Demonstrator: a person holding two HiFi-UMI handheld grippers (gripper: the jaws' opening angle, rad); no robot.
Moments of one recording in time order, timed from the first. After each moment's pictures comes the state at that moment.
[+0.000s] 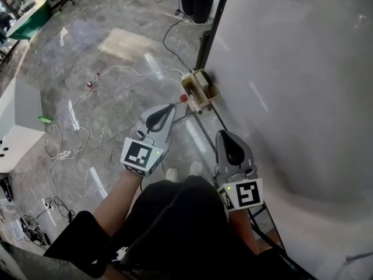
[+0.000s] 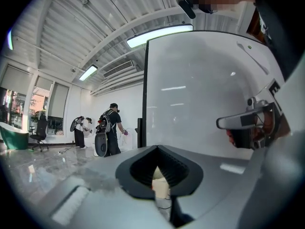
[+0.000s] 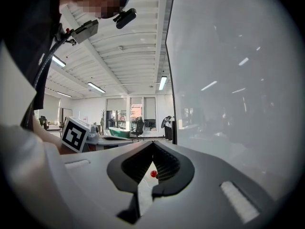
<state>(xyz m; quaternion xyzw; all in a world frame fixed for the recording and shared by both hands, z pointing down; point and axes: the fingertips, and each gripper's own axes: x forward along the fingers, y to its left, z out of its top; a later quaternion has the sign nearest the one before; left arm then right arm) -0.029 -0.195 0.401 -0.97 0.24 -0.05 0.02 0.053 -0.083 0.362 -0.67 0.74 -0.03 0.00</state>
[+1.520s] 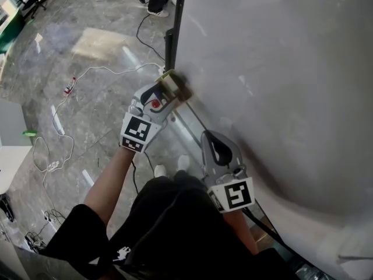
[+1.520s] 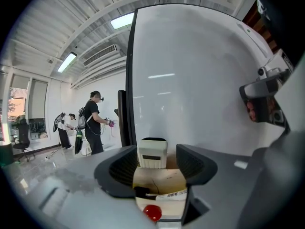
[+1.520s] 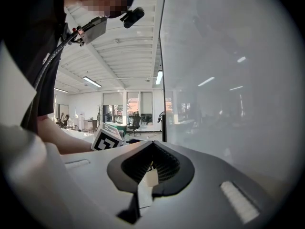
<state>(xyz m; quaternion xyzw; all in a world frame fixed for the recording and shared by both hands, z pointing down) 0.084 -0.258 0.460 -0.98 0.16 -0.12 0.05 0.097 -0.101 0.380 -0.68 0.73 -0.05 -0.03</state>
